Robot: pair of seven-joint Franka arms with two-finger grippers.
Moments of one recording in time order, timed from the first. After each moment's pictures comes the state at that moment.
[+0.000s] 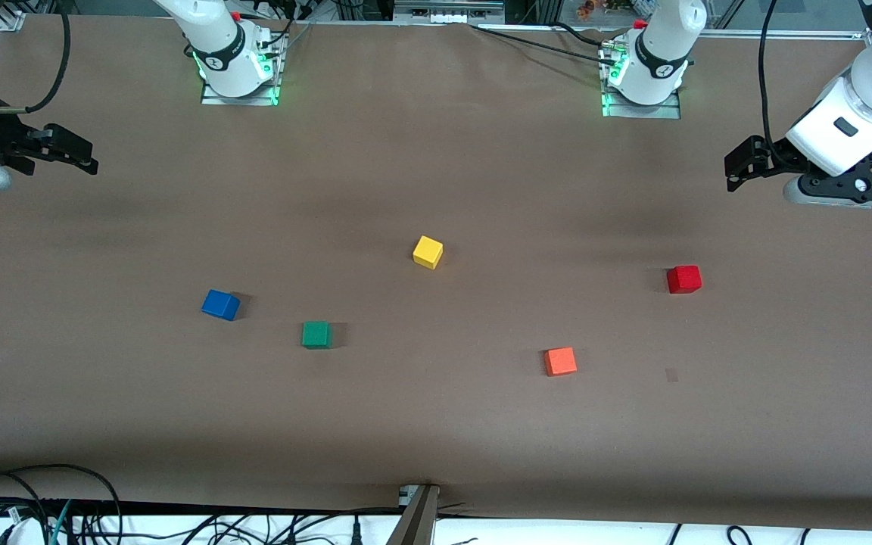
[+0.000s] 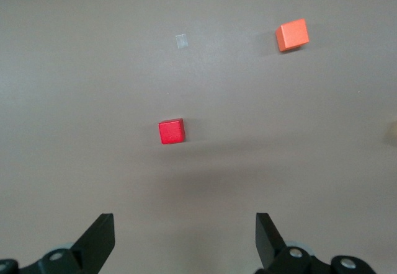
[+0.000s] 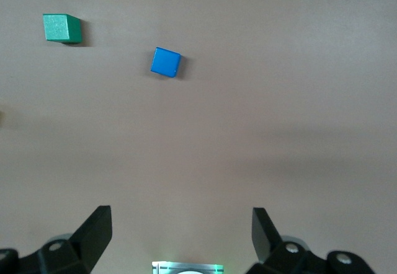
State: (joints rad) left arm -0.01 0.01 -0.12 -1.60 0.05 1.55 -0.05; right arm -0.01 -0.05 -0.01 -1.71 0.00 1.57 -0.04
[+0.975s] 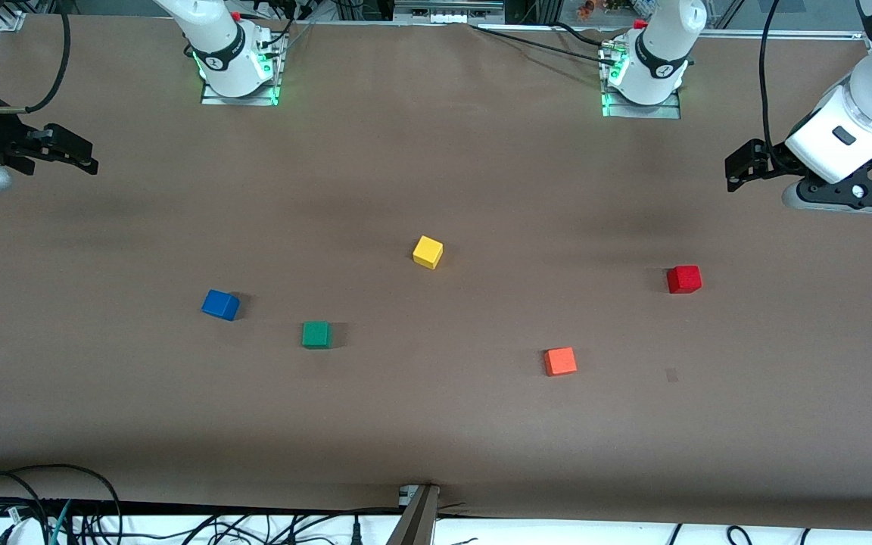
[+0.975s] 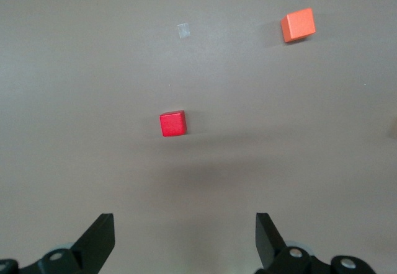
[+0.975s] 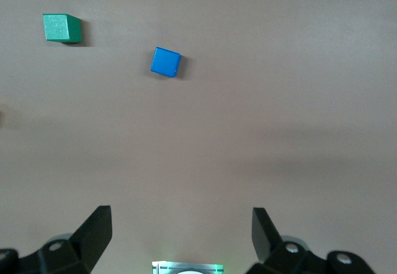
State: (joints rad) left arm 0.00 0.02 -0.12 -1.60 0.05 1.53 -0.05; right arm -0.01 -0.05 -0.01 -1.71 0.00 1.57 -0.04
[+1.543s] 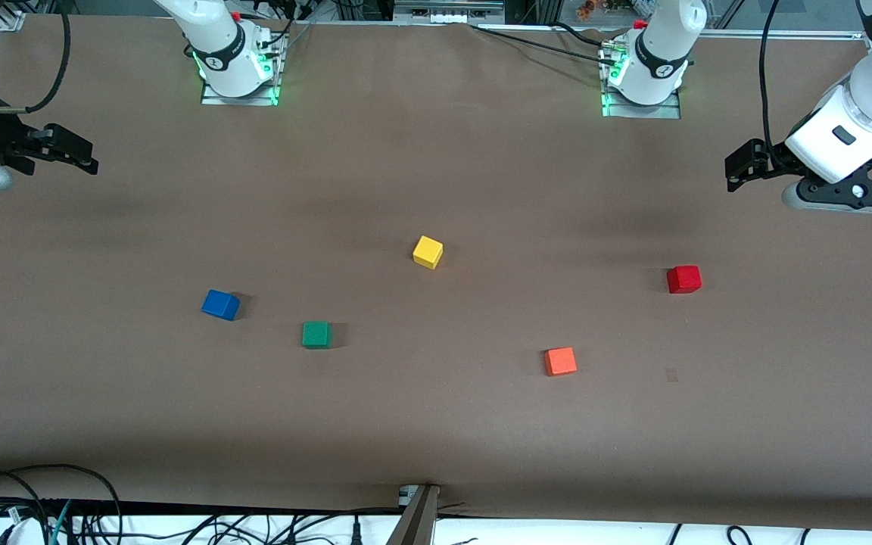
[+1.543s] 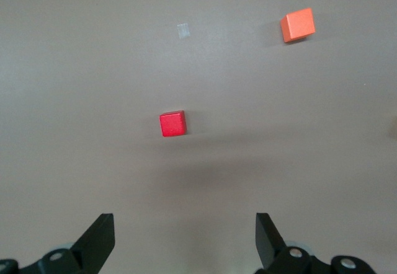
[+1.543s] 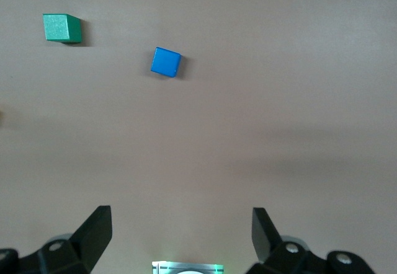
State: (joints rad) left arm -0.01 0.02 -0.12 -1.60 0.05 1.53 -0.04; right arm -0.01 -0.05 -0.01 -1.71 0.00 1.57 -0.04
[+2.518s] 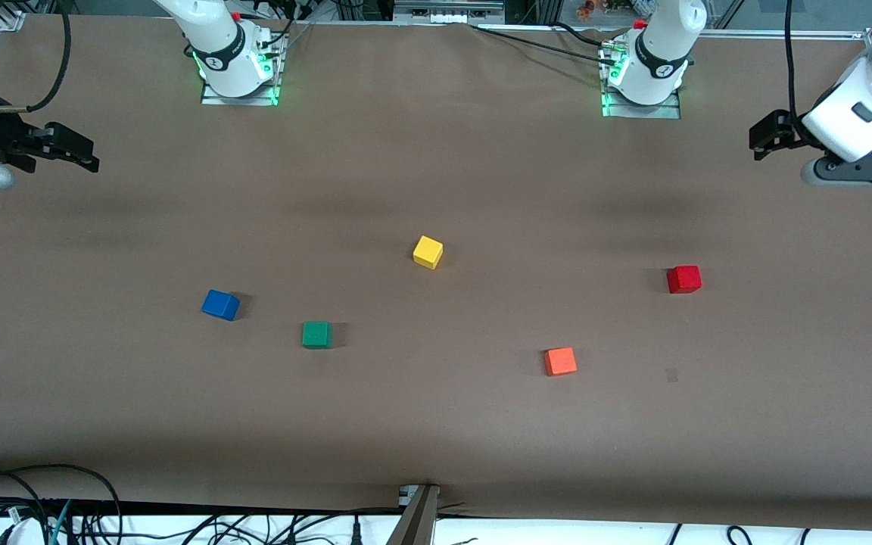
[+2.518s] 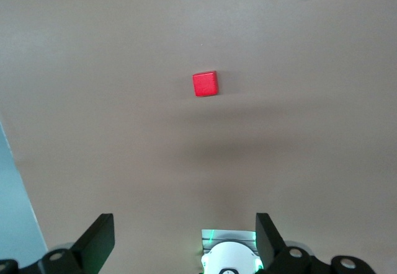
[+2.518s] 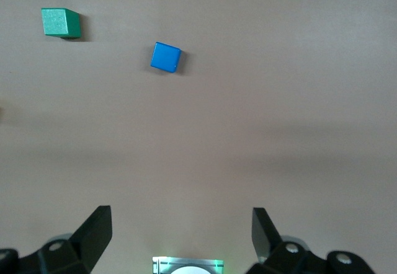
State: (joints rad) left arm -0.01 0.06 -0.13 -1.48 0.17 1.31 -0.04; right arm -0.01 -0.05 -0.01 -1.71 0.00 1.55 -0.03
